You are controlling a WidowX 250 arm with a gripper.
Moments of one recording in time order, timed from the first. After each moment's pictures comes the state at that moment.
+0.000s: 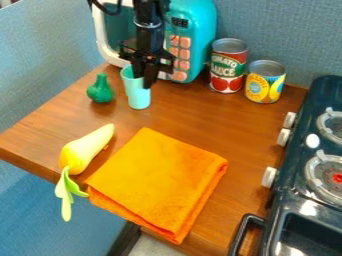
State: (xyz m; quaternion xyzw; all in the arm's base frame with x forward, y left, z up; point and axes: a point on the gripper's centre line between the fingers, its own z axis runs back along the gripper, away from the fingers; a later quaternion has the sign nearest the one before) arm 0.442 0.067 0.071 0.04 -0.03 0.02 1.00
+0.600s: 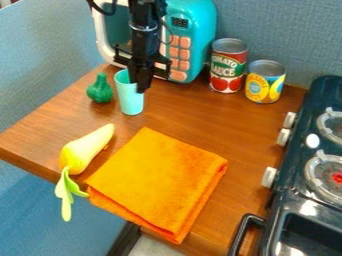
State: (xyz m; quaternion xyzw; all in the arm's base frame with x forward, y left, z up) arm 0.421 0.066 0.073 0.05 -0.02 0.02 1.00
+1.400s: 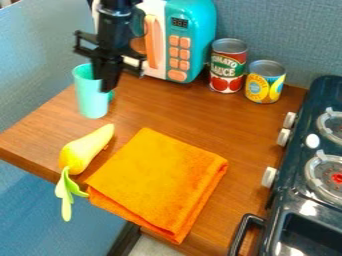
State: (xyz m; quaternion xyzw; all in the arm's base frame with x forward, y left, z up) arm 0.332 0.075 0.112 0.09 0.05 0.06 0.99
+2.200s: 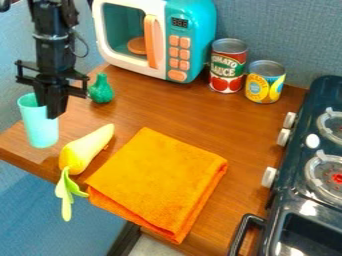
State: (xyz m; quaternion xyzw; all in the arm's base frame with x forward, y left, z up) arm 0.282 0.120 0.085 0.04 0.08 0.11 0.99
